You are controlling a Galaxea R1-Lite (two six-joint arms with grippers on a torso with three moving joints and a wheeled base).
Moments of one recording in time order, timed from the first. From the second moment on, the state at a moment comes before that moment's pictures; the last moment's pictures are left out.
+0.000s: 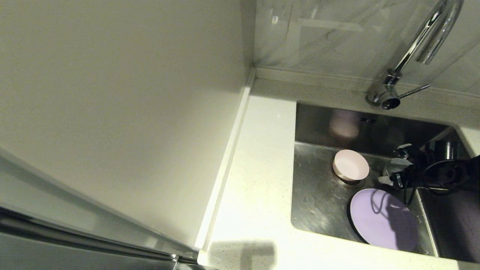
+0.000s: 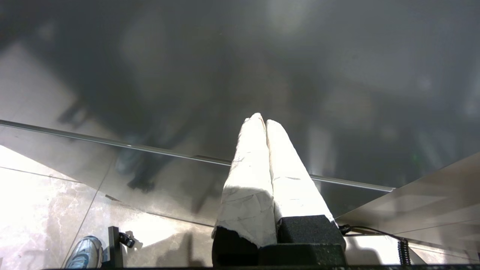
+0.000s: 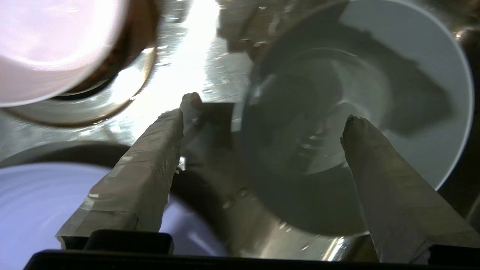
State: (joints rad) left arm 0.00 0.00 0.00 0.00 0.00 0.00; right arm -0.39 2.32 -1.32 -0.31 0.24 -0.43
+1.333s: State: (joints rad) left arm 0.00 0.00 0.00 0.00 0.00 0.00; right arm -0.41 2.02 -1.09 -0.31 0.26 -0.29
